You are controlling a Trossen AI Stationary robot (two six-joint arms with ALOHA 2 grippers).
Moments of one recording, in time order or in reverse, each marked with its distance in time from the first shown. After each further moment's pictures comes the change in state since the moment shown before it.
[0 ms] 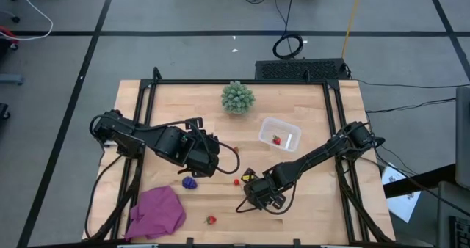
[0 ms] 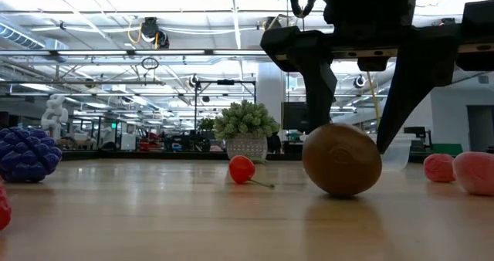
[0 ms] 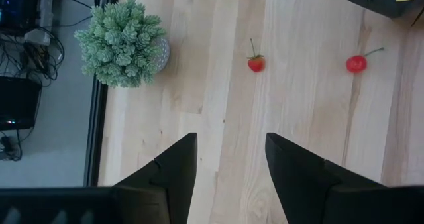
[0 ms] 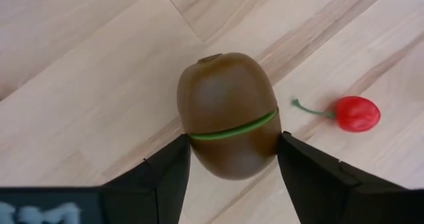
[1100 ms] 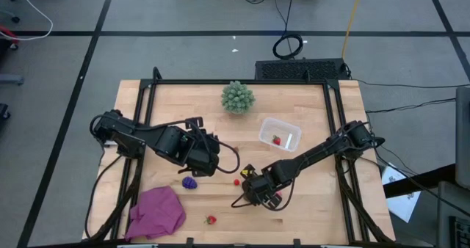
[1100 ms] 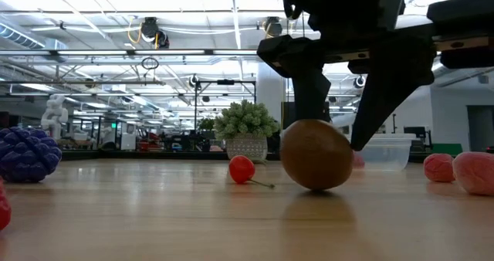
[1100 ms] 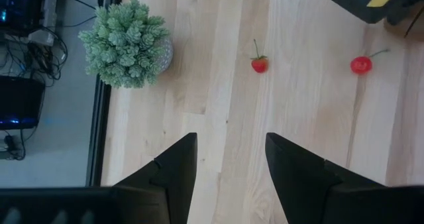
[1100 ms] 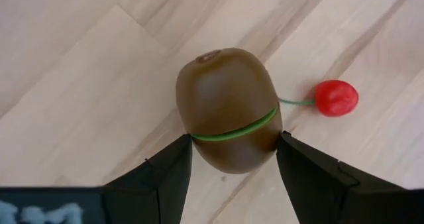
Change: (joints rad) left arm 0.007 0.000 0.000 0.000 -0.010 0.003; right arm -0.024 0.000 0.000 0.027 0.004 0.127
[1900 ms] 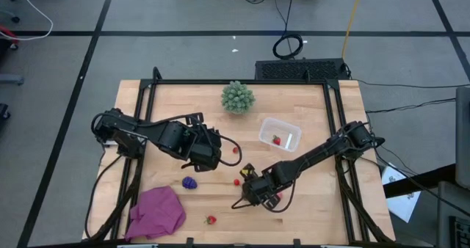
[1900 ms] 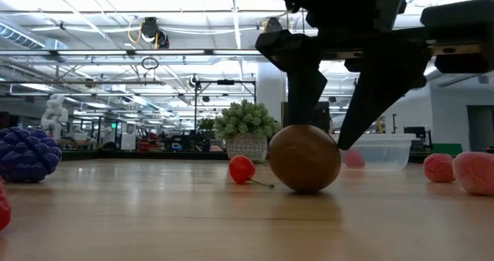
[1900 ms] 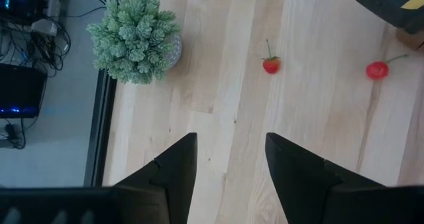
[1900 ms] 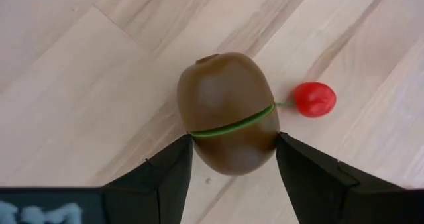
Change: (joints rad) left arm 0.038 0.000 0.000 0.001 0.001 0.000; right arm 0.016 0.000 0.000 0.022 0.077 0.006
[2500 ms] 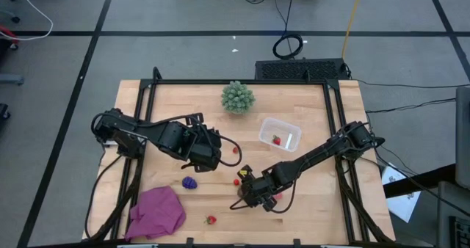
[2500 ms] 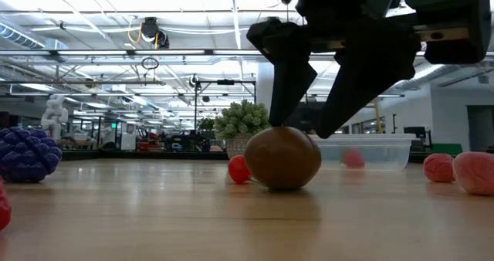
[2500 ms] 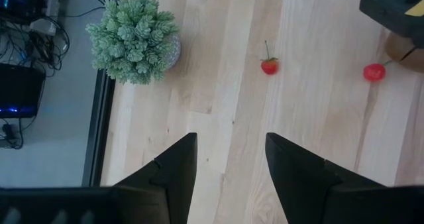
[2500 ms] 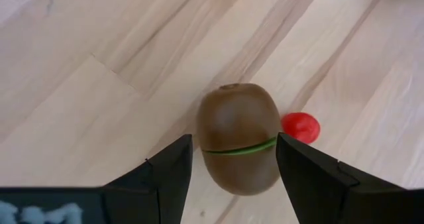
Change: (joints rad) left arm -0.003 0.000 0.000 0.003 0.001 -0.008; right arm -0.001 0.000 0.000 0.090 -0.003 0.032
